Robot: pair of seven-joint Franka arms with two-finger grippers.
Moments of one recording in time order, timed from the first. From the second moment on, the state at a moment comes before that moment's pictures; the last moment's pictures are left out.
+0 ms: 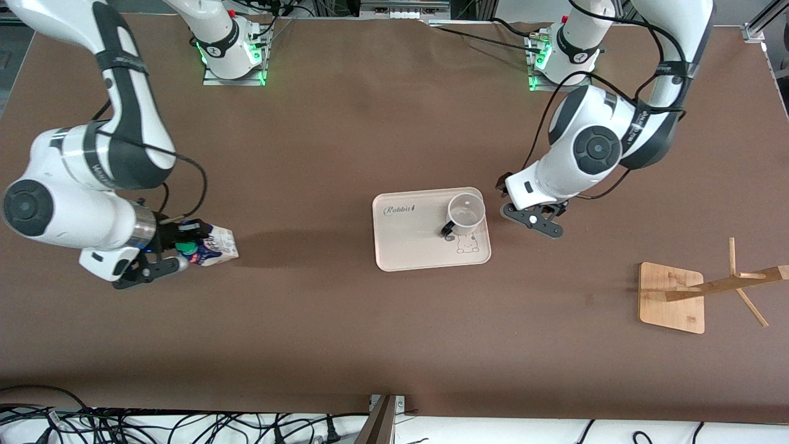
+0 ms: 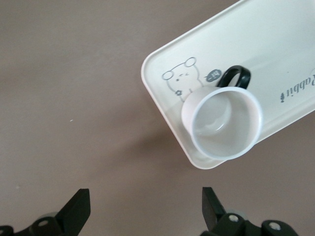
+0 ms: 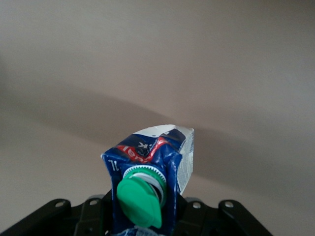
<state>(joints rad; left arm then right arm) -0.13 0.29 -0.28 -1.92 -0.02 2.10 0.03 0.07 0.47 0.01 -1.49 0.08 1.82 -0.24</state>
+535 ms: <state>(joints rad) -0.29 0.35 -0.31 -2.01 0.11 2.35 0.02 0.05 0.39 -0.07 -1.75 0.09 2.02 -0.29</state>
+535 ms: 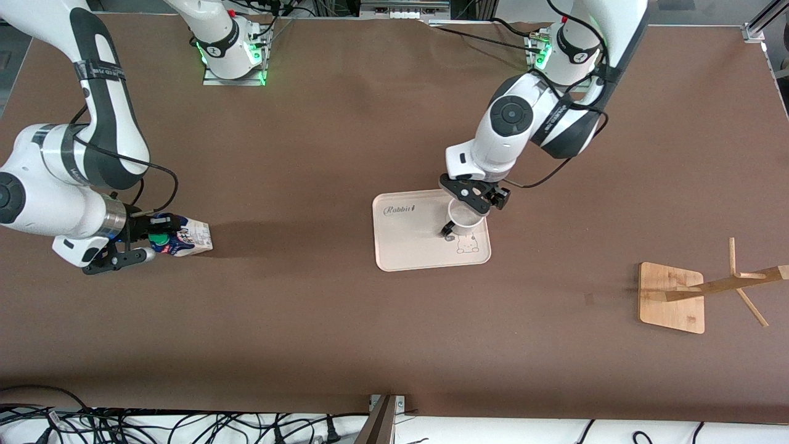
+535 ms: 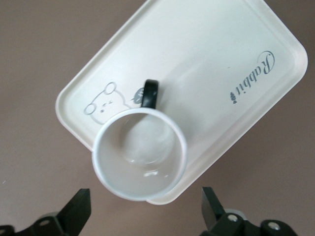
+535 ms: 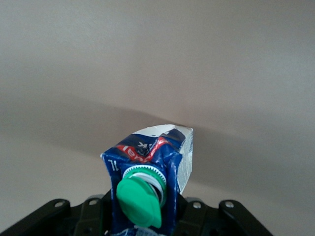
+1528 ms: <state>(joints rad) -0.30 0.42 -0.30 -1.97 0.20 2.38 -0.13 0.05 0.35 -0.07 -1.83 0.14 2.06 -0.20</state>
